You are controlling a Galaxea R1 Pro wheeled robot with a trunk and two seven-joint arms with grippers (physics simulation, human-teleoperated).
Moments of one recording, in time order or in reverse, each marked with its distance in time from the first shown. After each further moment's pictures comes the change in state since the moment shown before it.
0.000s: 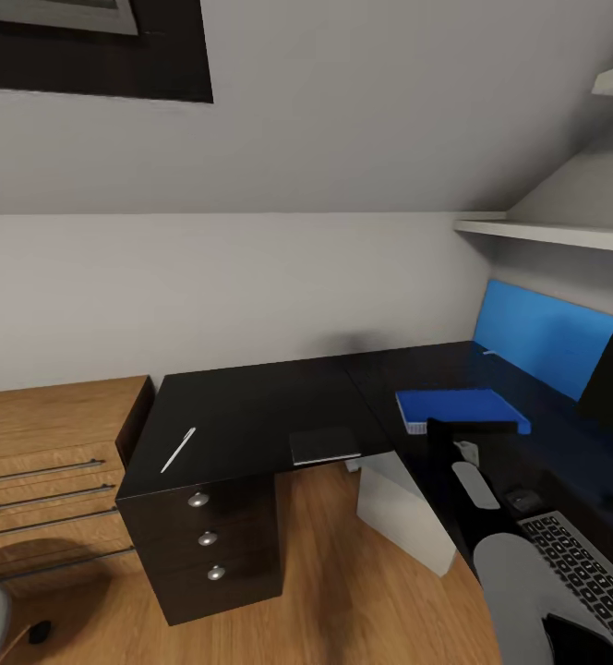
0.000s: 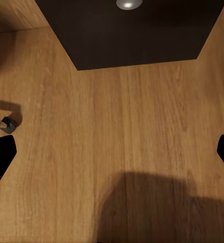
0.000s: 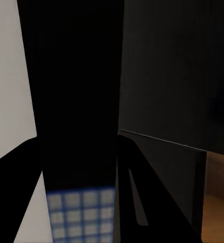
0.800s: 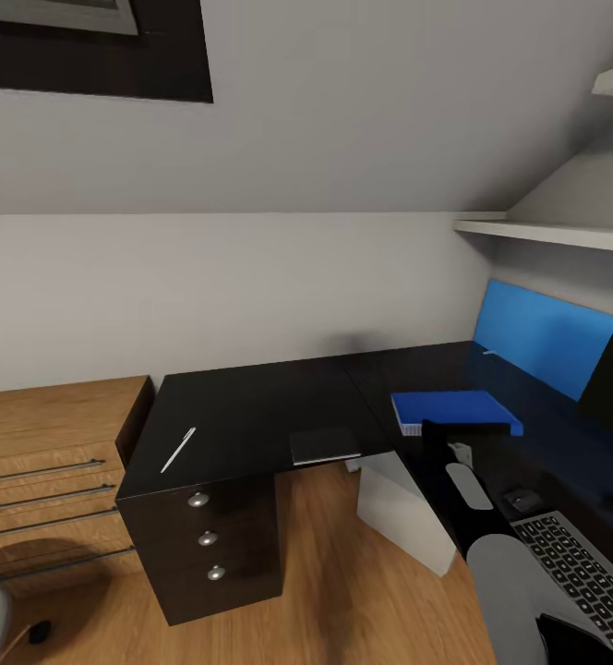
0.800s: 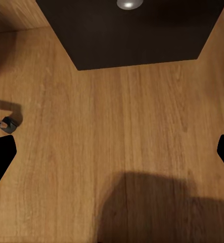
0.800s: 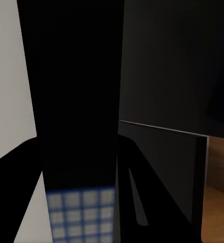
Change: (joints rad) left arm 0.000 0.000 0.000 0.000 0.000 0.000 0.002; right arm 0.000 0.022 -0.003 0.011 0.000 -0.005 0.006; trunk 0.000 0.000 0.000
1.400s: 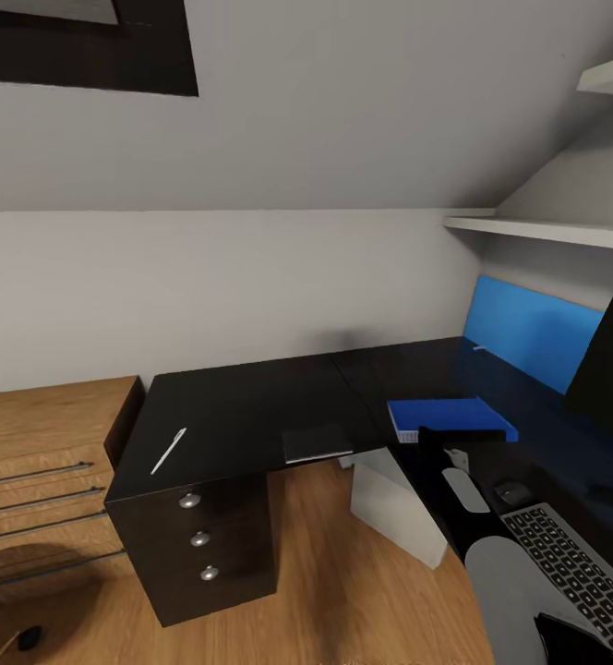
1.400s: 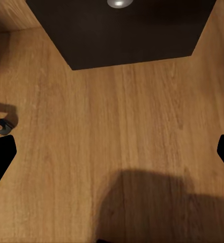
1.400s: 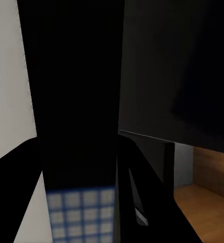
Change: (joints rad) left arm 0.000 0.000 0.001 0.000 0.001 0.000 0.000; right arm 0.001 0.002 0.003 0.038 0.000 -0.001 -0.004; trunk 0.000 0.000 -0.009
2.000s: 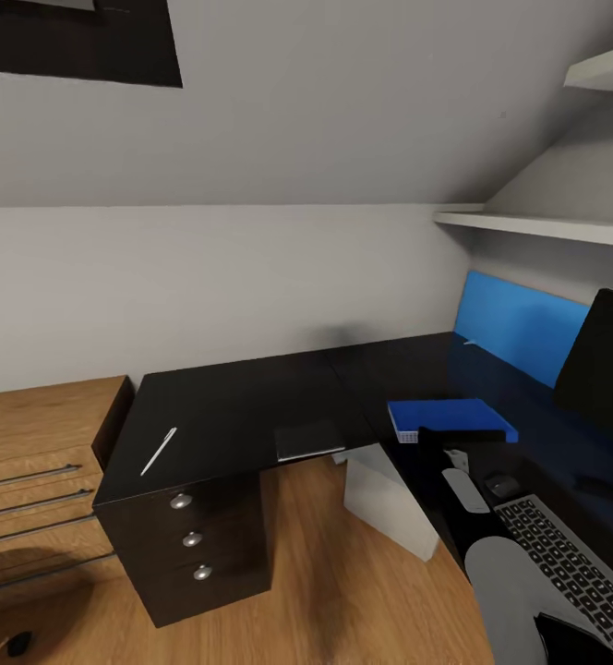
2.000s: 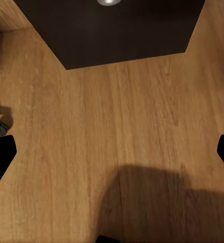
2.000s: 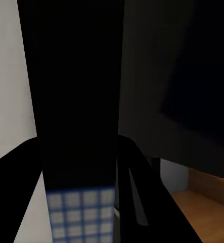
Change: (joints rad) left arm 0.000 0.000 0.000 0.000 -0.001 0.000 0.000; right arm 0.000 -0.001 0.001 0.002 0.000 0.000 0.000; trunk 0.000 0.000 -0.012
